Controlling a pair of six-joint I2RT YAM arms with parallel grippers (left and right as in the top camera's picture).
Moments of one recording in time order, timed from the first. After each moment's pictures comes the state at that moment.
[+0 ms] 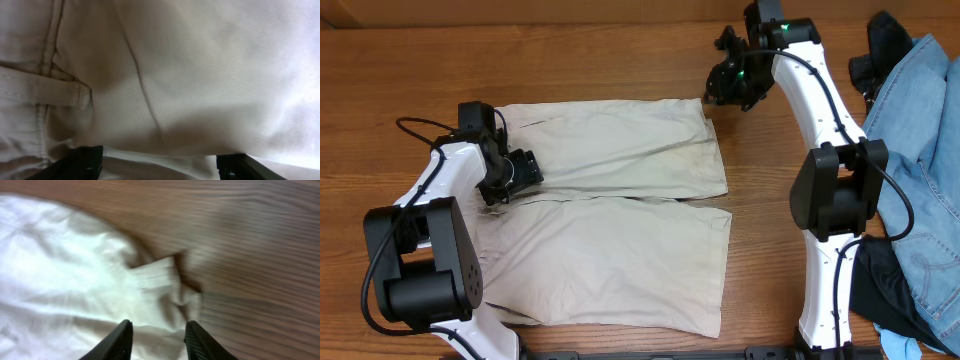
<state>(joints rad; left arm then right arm) 0.14 1.88 1.16 -0.68 0.13 -0.31 0.15 2.38 2.22 -1.19 -0.41 -0.04</state>
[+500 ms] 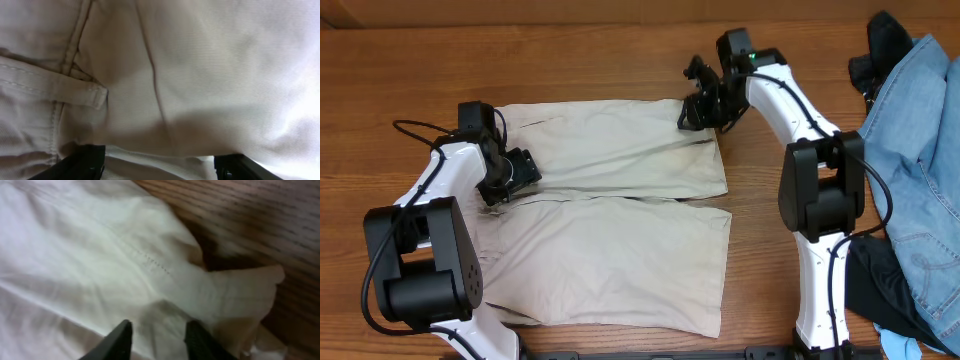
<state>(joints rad) 0.14 1.88 1.16 -0.67 0.11 -0.38 0.21 2.40 1.97 -0.94 -0.50 -0.13</state>
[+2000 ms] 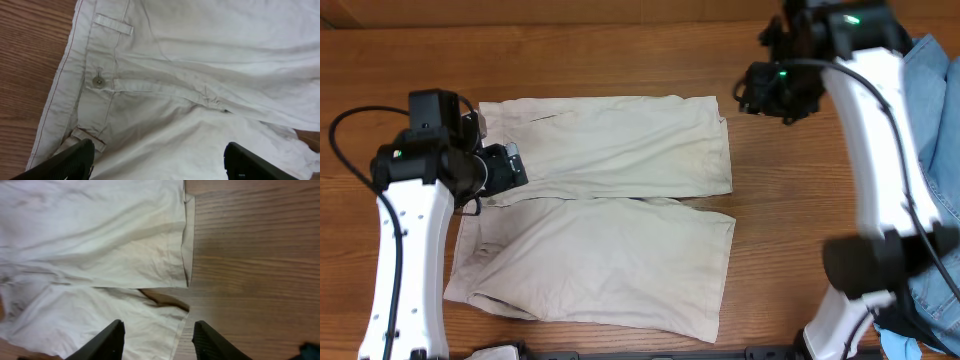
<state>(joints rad) 0.13 1.41 1.30 -1.12 0.13 -0.23 0.16 1.95 2.26 -1.64 -0.20 0.20</state>
